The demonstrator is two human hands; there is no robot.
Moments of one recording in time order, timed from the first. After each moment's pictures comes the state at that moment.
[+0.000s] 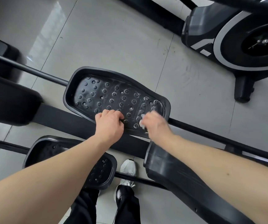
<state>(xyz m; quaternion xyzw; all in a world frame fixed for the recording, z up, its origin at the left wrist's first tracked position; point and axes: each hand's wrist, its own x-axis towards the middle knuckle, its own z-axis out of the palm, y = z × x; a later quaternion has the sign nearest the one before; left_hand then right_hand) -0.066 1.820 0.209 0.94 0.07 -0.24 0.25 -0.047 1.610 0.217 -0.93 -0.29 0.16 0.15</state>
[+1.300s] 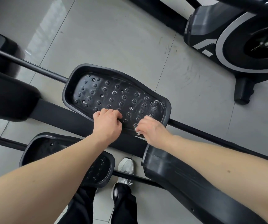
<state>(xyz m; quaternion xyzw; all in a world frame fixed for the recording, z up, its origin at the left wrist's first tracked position) -0.065 1.825 0.201 0.93 0.07 -0.23 0.26 -0.047 1.606 0.209 -0.89 -0.37 0.20 0.19</state>
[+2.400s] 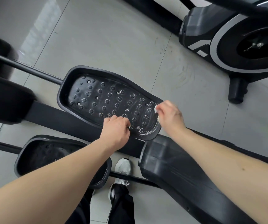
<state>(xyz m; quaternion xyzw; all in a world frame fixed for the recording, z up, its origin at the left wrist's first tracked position) -0.071 1.791 0.207 0.93 -0.02 -0.26 0.26 -0.010 1.567 0.232 -0.98 -0.06 0.10 0.16</state>
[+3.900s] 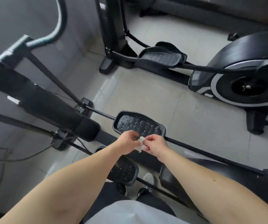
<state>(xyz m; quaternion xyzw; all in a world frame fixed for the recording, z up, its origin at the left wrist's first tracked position) -0.142 1.797 0.594 0.86 0.16 -0.30 0.39 -0.127 1.637 0.555 -0.71 0.22 0.37 0.55</state>
